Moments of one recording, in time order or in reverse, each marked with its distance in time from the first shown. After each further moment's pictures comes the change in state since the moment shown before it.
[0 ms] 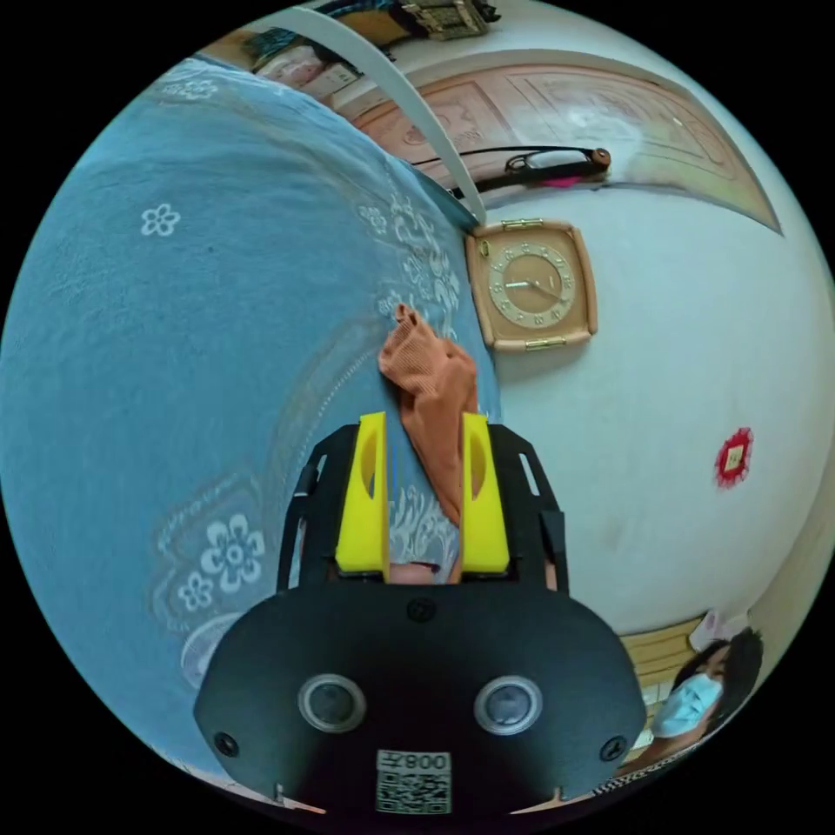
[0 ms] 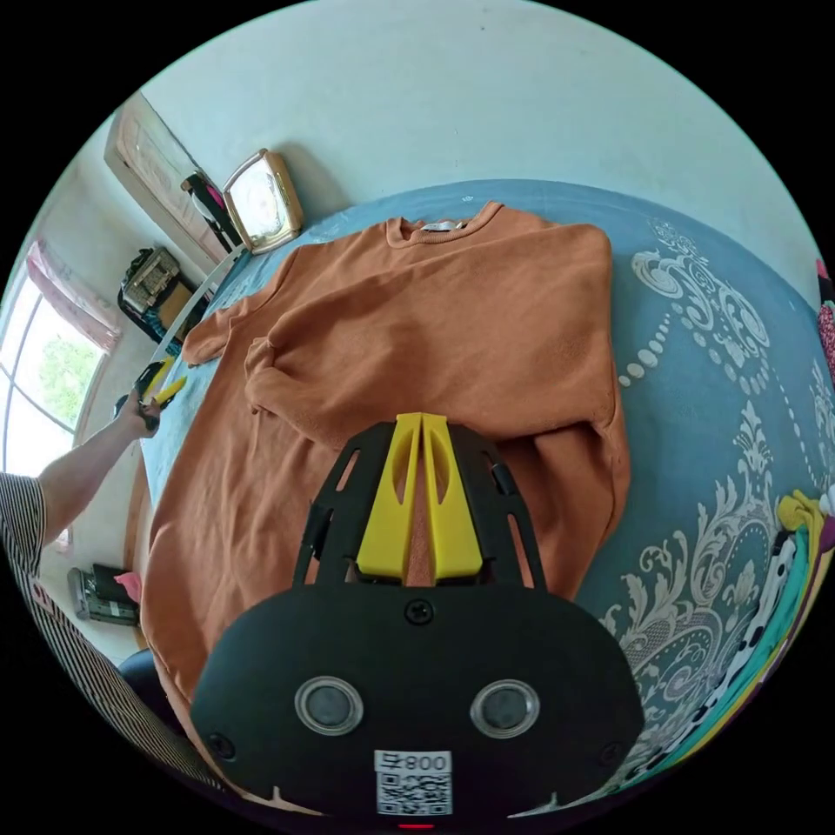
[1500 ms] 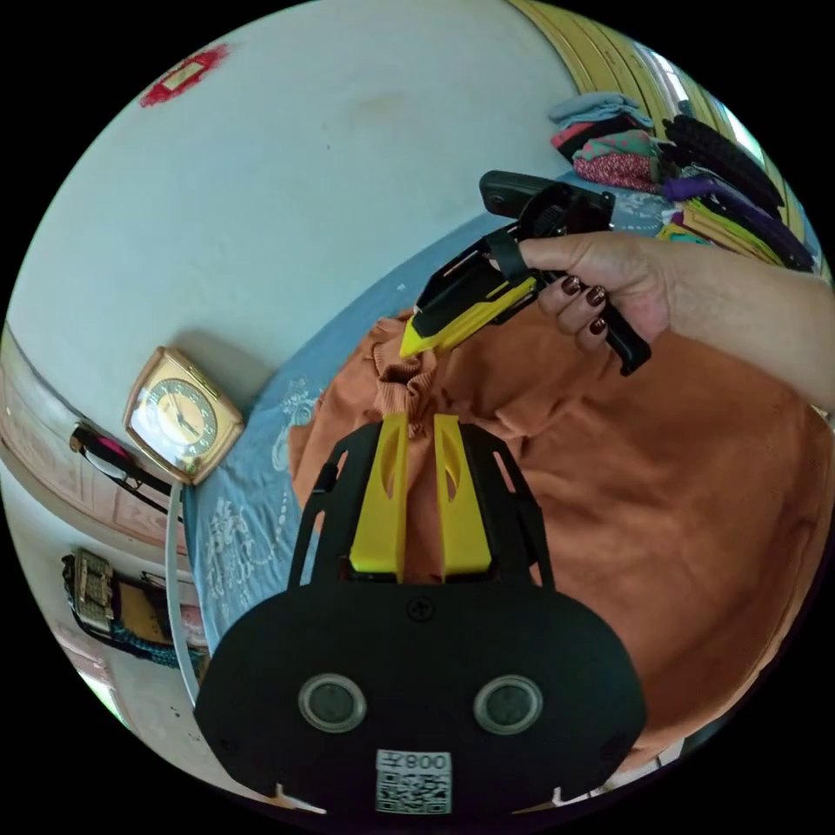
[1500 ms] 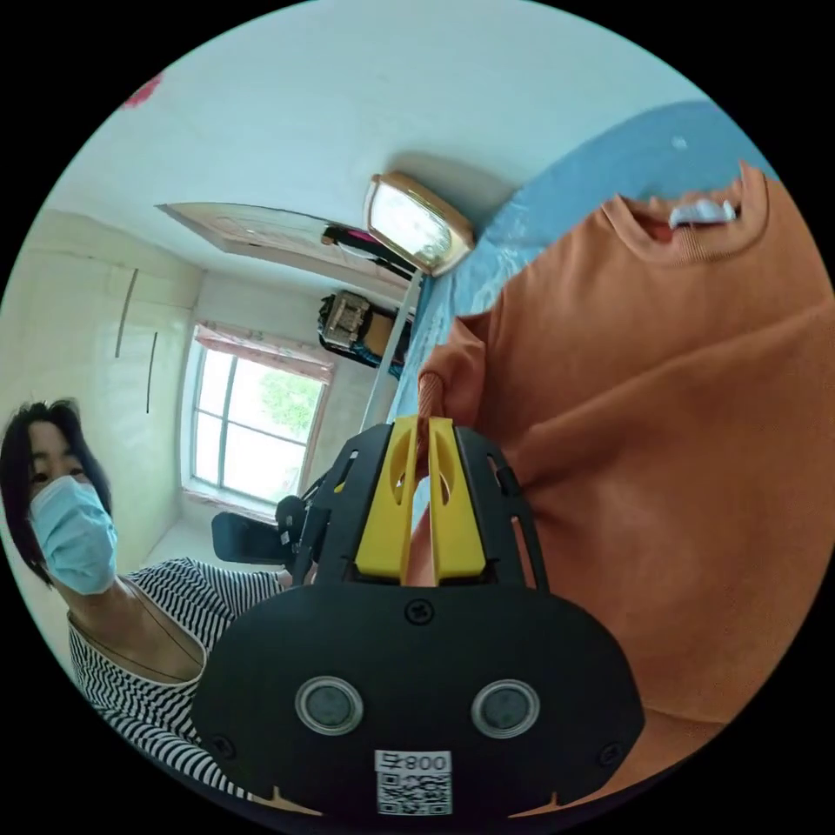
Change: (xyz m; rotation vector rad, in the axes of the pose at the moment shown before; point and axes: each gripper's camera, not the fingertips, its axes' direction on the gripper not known) left arm 0.065 0.537 0.157 -0.266 -0.455 1.884; right arm 0.063 -0.161 0.126 -0.070 -0.875 0.056
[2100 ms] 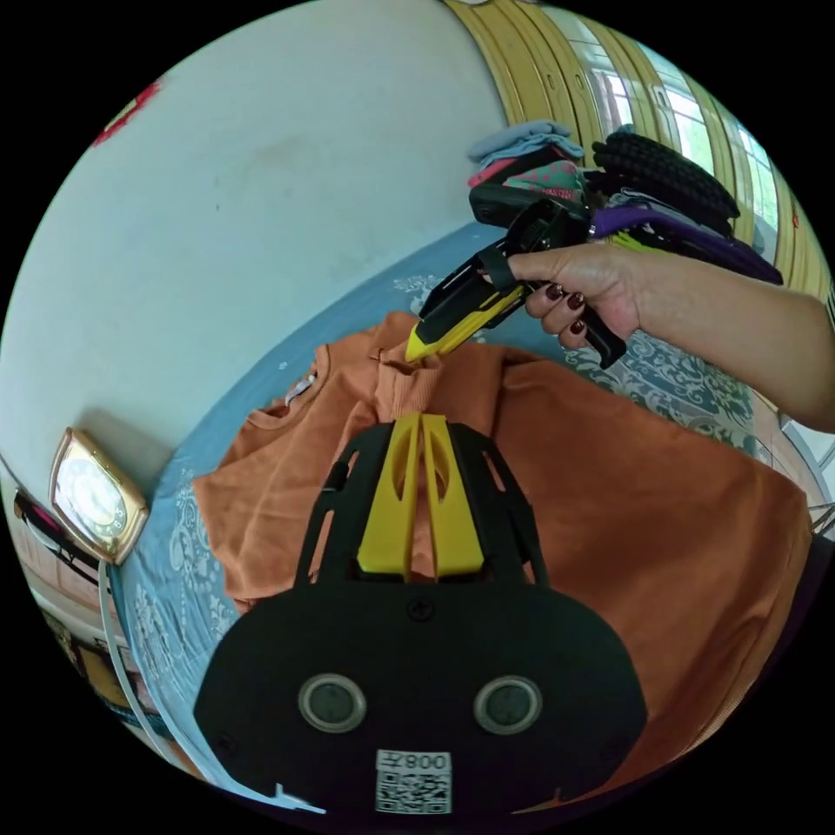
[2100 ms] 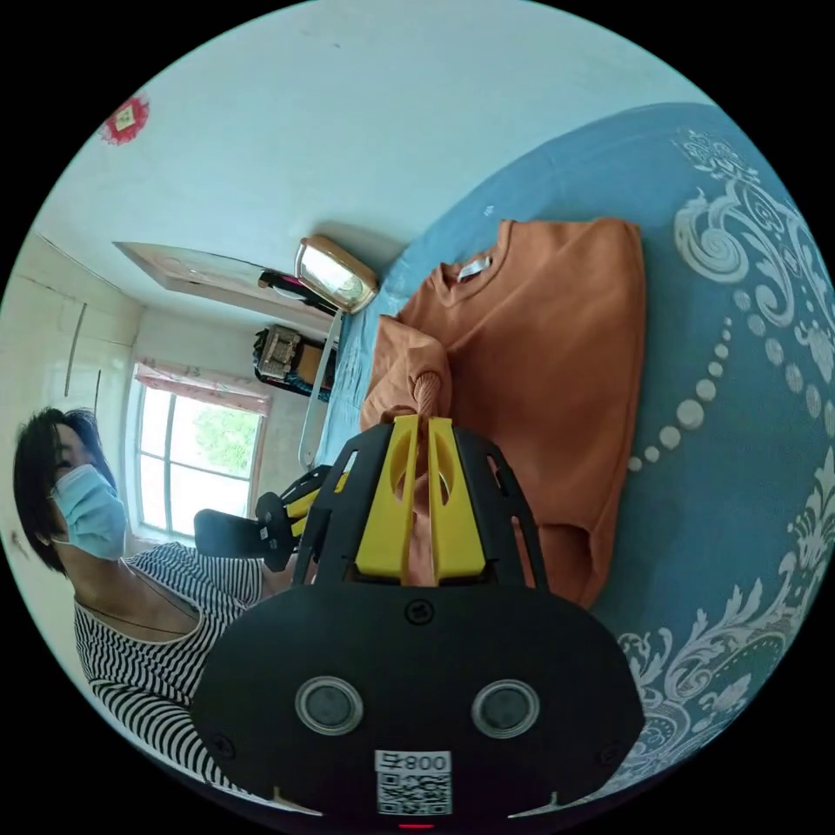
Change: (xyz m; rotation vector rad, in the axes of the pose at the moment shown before) left arm 0.140 -0.055 0.110 0.074 0.267 0.090; right arm 0.076 0.083 -0.157 0.077 0.261 0.164
